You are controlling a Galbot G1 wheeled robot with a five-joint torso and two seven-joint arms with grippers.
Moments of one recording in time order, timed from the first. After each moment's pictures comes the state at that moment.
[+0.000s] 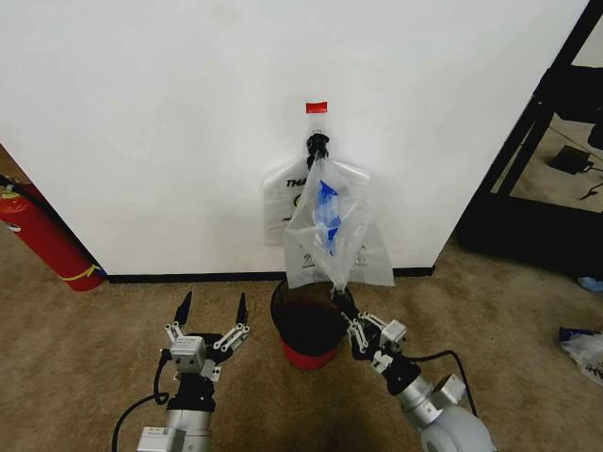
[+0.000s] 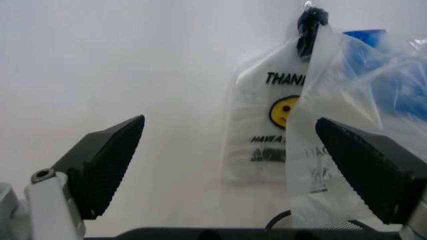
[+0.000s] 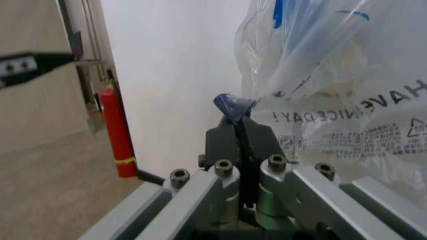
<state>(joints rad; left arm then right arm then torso) 1.77 -1.28 -0.33 -2.26 -0.06 -0.32 -0.28 -1.54 1.20 0.33 1.97 0.38 0.34 -0.40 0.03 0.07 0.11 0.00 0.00</state>
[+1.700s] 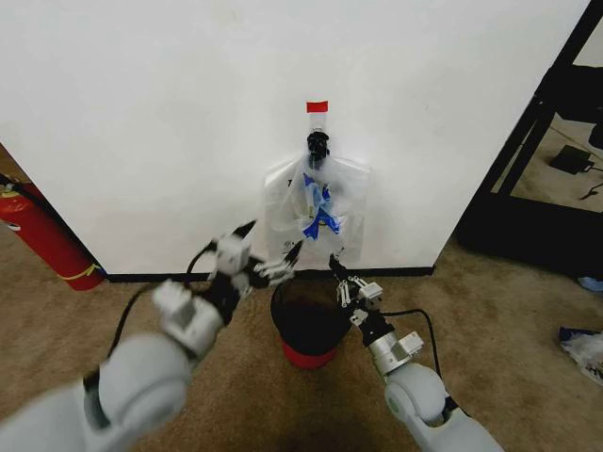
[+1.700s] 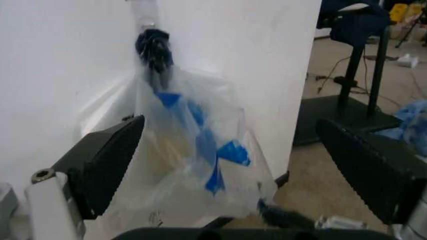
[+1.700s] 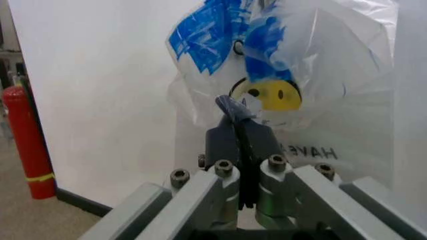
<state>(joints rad) 0.69 -0.59 0.09 -2.38 -1.02 0.30 -0.42 -1.21 1.20 0.14 1.81 0.30 0.30 -0.04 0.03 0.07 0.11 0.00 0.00</state>
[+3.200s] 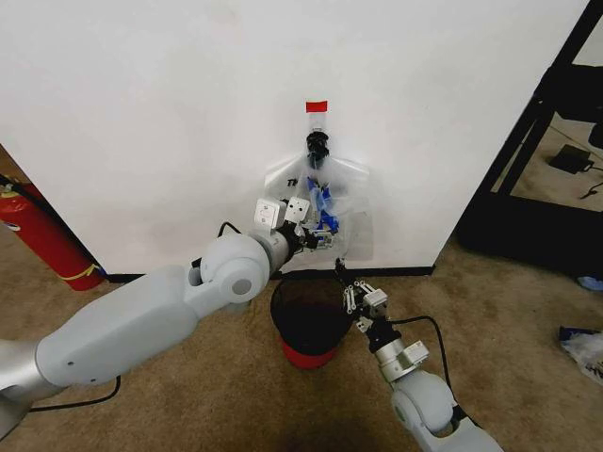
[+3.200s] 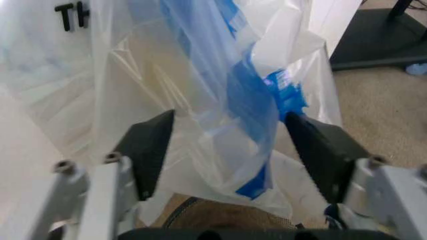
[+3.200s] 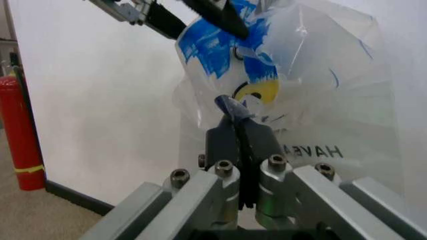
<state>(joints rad) 0.20 -0.87 0.51 -2.02 -1.39 0.55 -0.72 -1.29 1.19 0.18 1.86 0.24 0.31 -0.04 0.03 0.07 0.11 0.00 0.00</state>
